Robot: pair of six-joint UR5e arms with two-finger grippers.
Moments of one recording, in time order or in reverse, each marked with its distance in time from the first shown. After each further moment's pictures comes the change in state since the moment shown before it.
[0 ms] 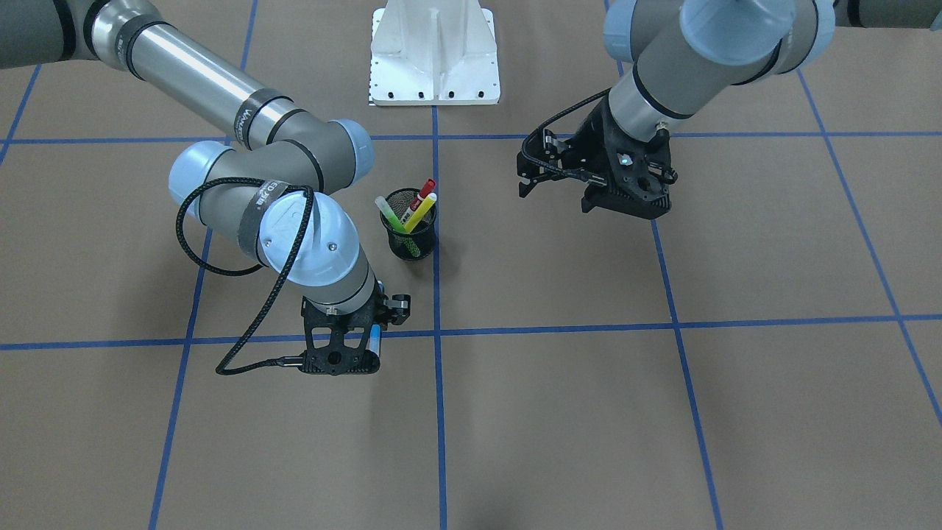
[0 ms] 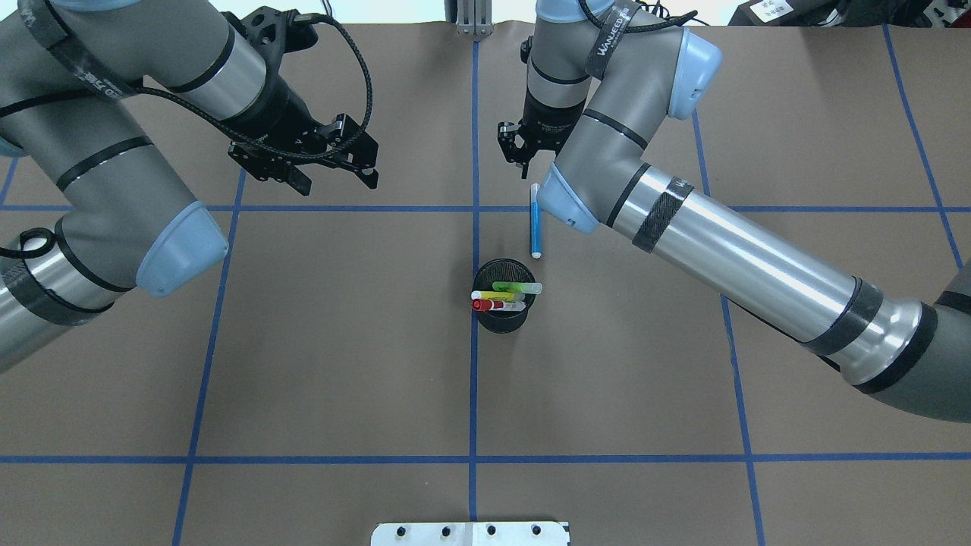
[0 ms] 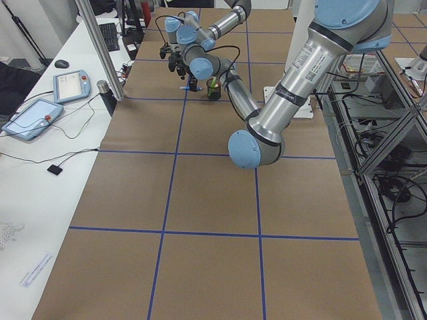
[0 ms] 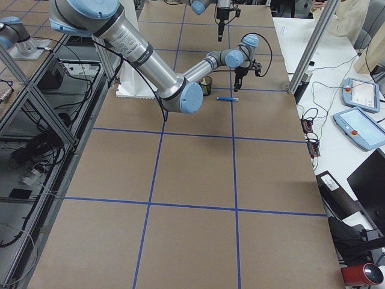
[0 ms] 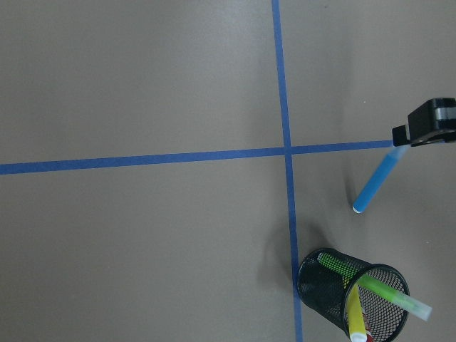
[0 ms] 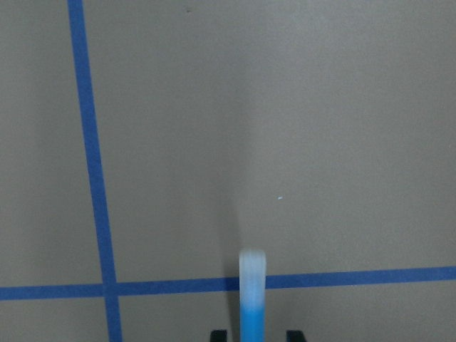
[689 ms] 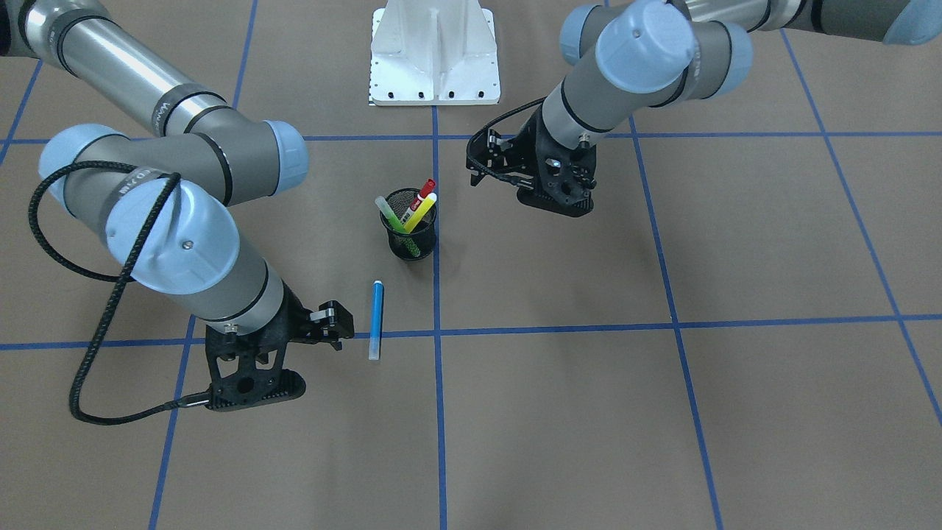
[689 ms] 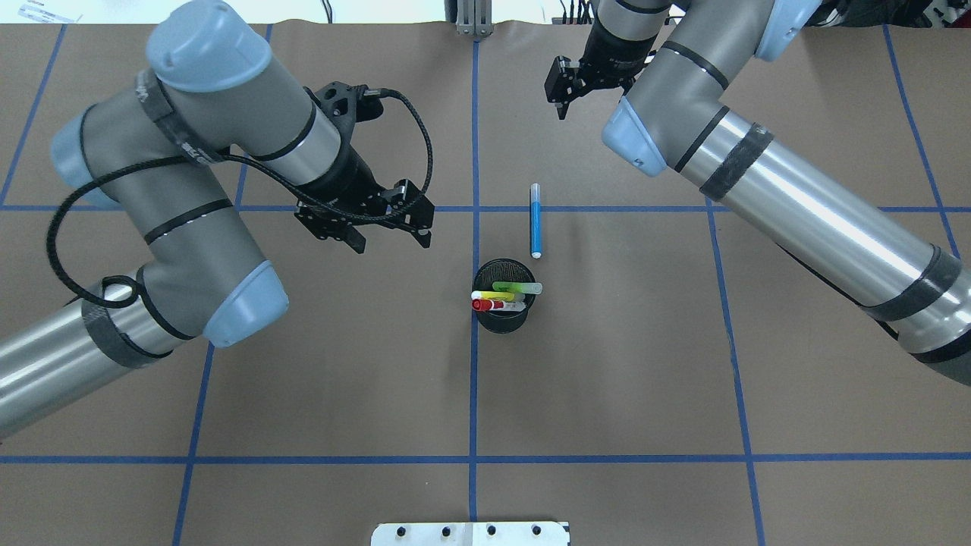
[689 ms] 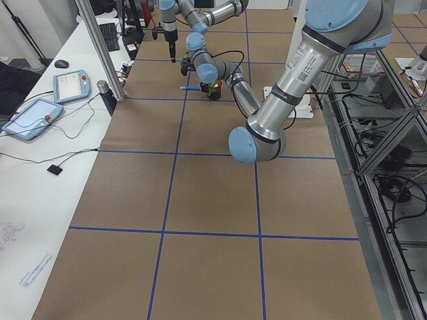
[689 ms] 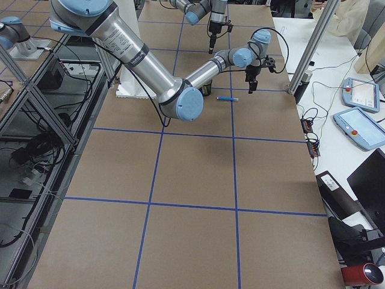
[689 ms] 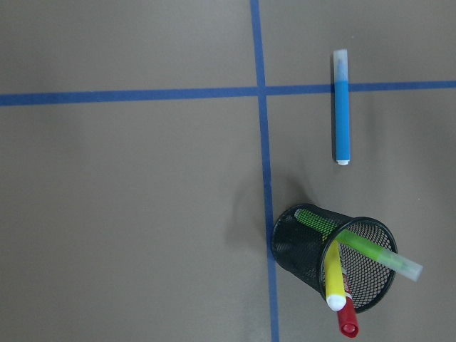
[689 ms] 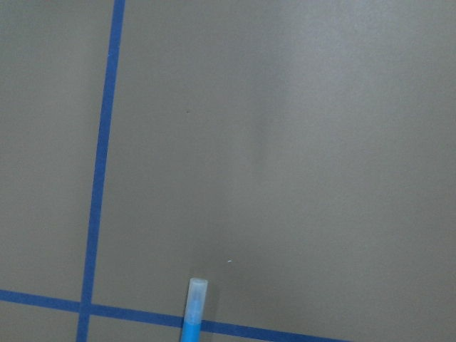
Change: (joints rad) left arm 0.132 -0.045 0.106 -0.109 0.004 -0.124; right arm 0.140 -0.068 0.105 -0.046 0.045 -0.267
